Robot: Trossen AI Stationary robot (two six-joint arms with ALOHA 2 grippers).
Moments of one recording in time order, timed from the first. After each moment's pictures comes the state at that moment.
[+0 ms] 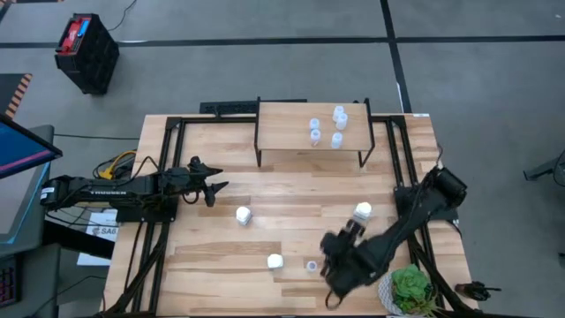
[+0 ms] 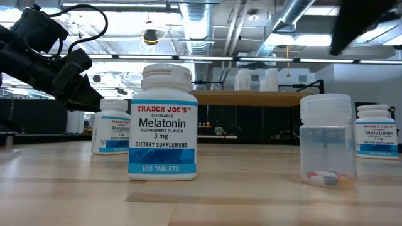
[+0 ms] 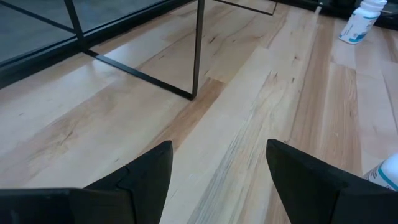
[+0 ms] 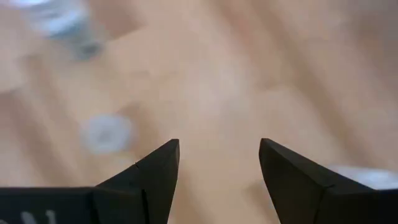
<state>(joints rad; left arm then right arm) 0.17 0.48 0.02 0.04 -0.24 -0.23 0.68 1.84 1.51 -1.16 0.54 1.17</state>
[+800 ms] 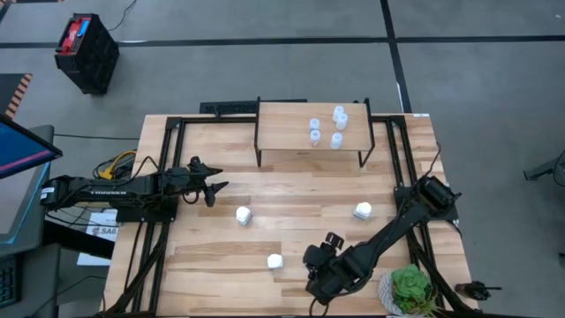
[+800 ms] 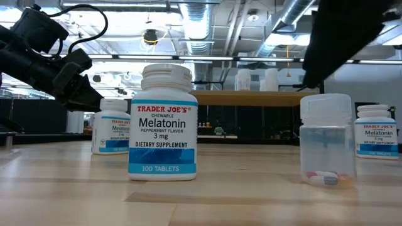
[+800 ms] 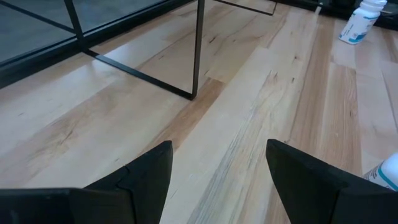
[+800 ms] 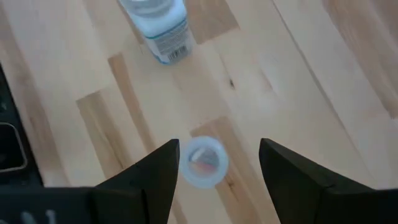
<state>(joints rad) 0.17 0.48 0.02 0.04 -0.24 -0.23 0.66 1.96 1.51 -0.82 0.41 1.06</state>
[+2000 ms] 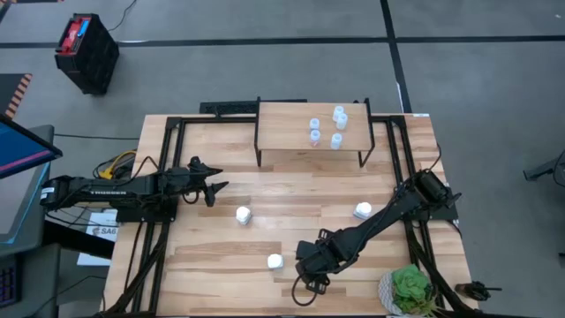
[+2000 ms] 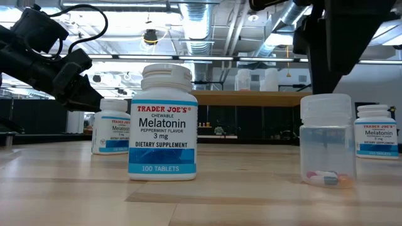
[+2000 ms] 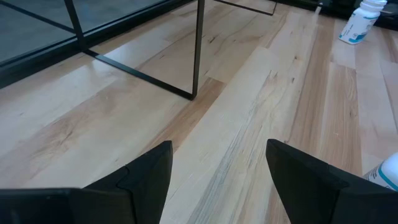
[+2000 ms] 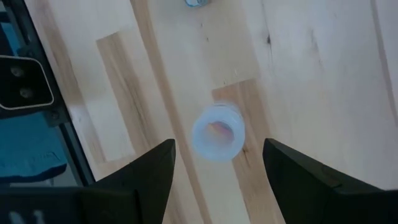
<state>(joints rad) 0.17 0.48 0.02 0.04 -0.24 -0.23 0.54 1.96 1.54 -0.84 0.02 0.86</state>
